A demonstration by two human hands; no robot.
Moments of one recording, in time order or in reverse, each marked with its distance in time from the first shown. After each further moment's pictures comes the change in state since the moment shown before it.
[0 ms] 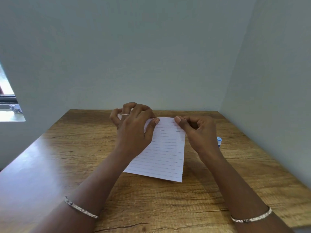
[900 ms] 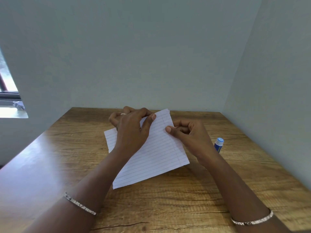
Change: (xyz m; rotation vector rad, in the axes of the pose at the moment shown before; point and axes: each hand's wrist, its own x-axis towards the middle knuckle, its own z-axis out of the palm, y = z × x) left_hand 0.000 -0.007 0.005 -0.082 -0.043 -0.191; right_hand -0.005 0.001 0.004 -0.022 -0.308 0.132
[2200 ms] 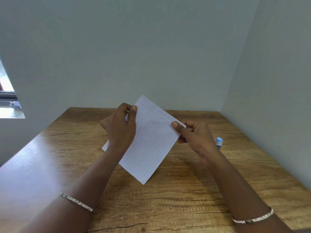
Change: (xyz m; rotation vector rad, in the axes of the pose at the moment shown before) left_hand 0.006 -0.012 -0.006 -0.139 0.123 -0.335; right_hand 0.005 0.010 -0.005 0.099 0.135 0.161
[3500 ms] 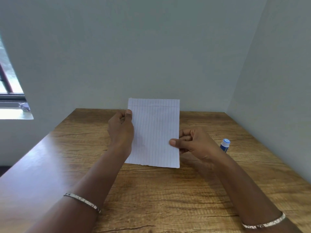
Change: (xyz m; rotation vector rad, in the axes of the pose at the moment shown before) left_hand 0.006 -0.010 0.002 -0.489 -0.079 -0.520; right_hand -0.006 -0.002 0.001 -0.012 -0.301 0.135
